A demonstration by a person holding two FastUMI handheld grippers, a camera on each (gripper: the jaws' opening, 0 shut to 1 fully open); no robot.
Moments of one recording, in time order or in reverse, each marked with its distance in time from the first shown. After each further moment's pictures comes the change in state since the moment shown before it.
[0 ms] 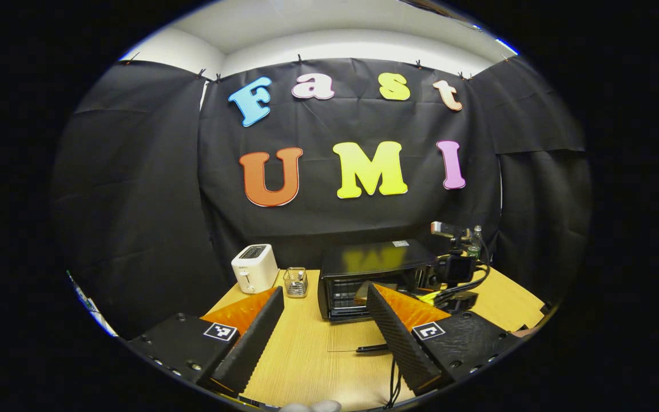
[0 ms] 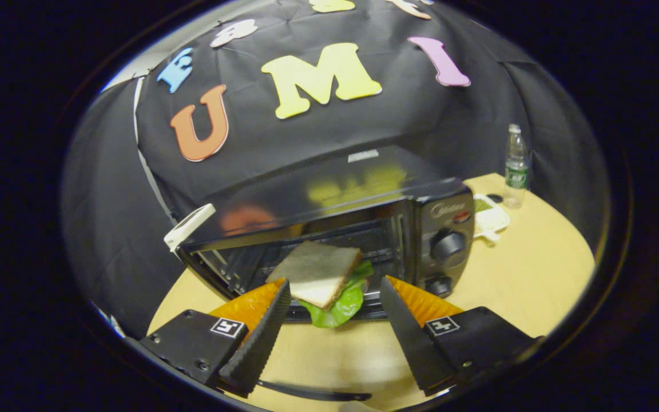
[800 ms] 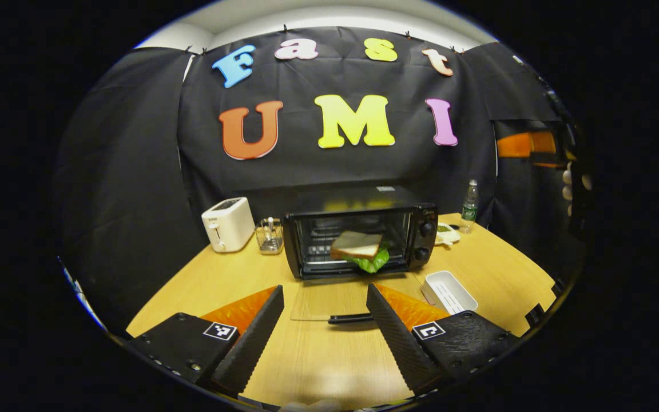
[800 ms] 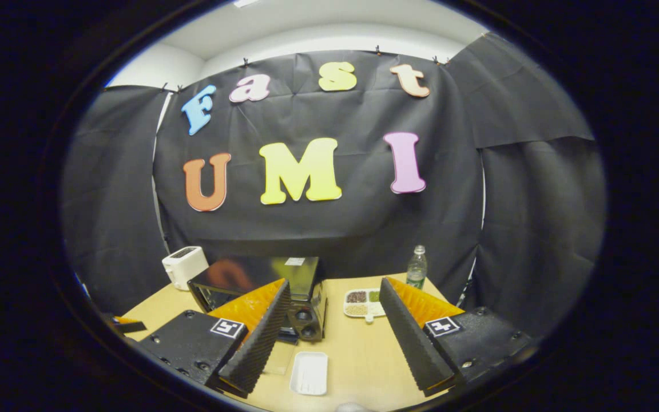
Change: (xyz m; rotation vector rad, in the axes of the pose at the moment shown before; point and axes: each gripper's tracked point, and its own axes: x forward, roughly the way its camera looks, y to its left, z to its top) left arm 0.036 -0.070 -0.145 -0.012 0.204 -0.049; right arm -0.229 -0.126 0.152 -0.187 -0.306 -0.104
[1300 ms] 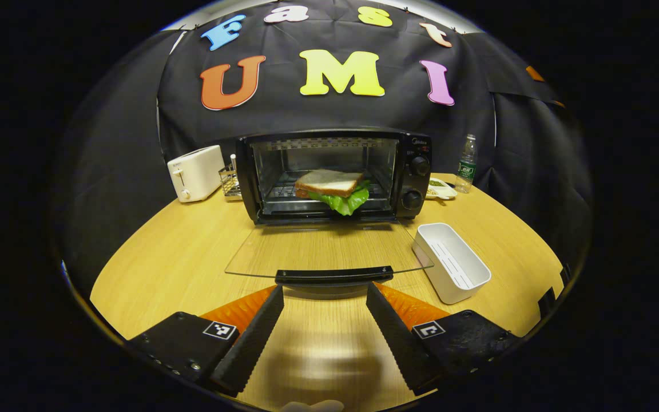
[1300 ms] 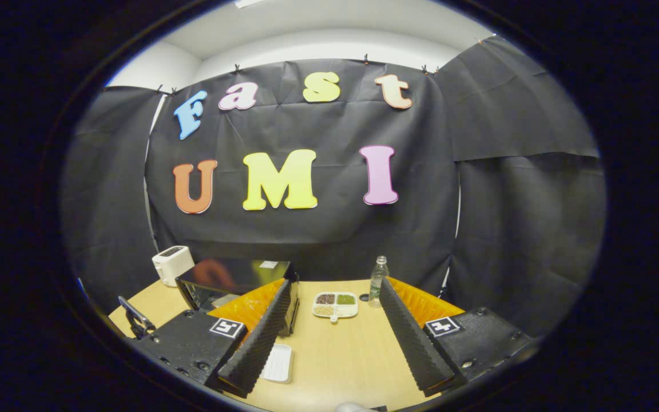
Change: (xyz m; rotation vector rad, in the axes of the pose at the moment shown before) left arm 0.061 -0.051 -0.087 -0.038 0.180 -0.048; right arm -0.048 -0.066 0.027 -0.034 -0.003 -0.061
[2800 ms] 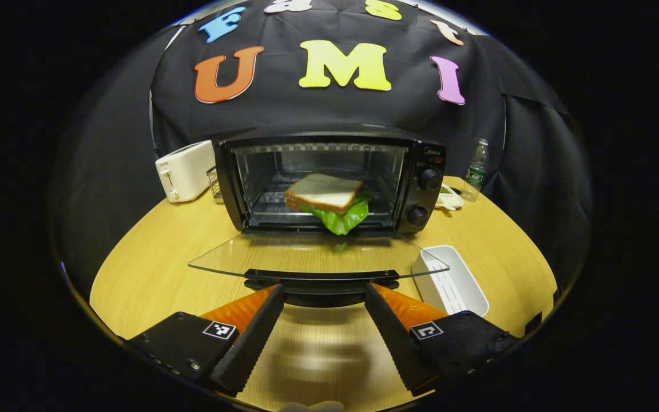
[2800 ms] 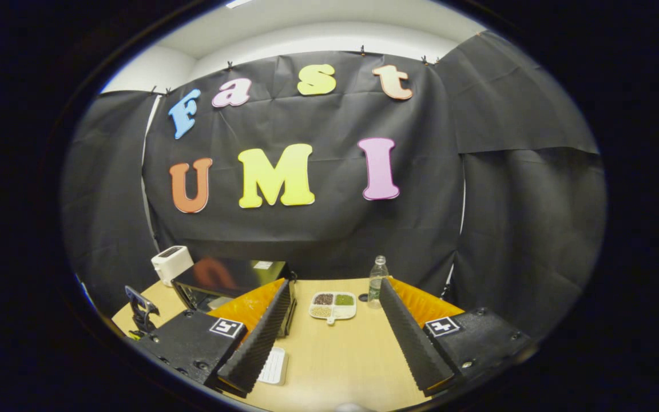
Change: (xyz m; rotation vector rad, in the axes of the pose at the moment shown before) left arm 0.023 -0.003 0.053 -0.013 0.016 0.006; right arm 0.035 -0.021 0.013 0.025 0.050 0.037
